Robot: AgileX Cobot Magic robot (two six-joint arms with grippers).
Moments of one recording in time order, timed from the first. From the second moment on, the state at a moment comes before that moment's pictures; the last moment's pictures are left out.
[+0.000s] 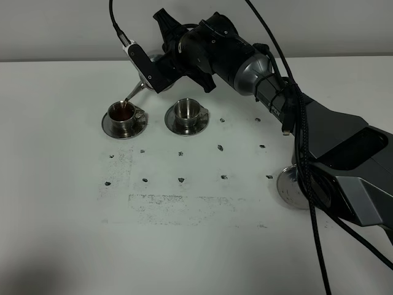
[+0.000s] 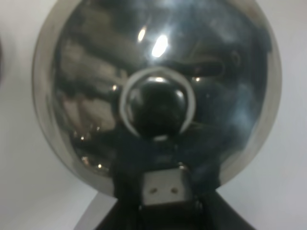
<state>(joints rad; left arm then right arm) 0.00 0.00 -0.51 -0.09 1.05 0.12 0.60 2.61 -2.51 -0.25 0.72 -1.60</state>
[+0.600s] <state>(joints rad) 0.00 0.00 -0.51 -0.09 1.05 0.12 0.61 2.61 -2.51 -0.28 0.71 -1.60</state>
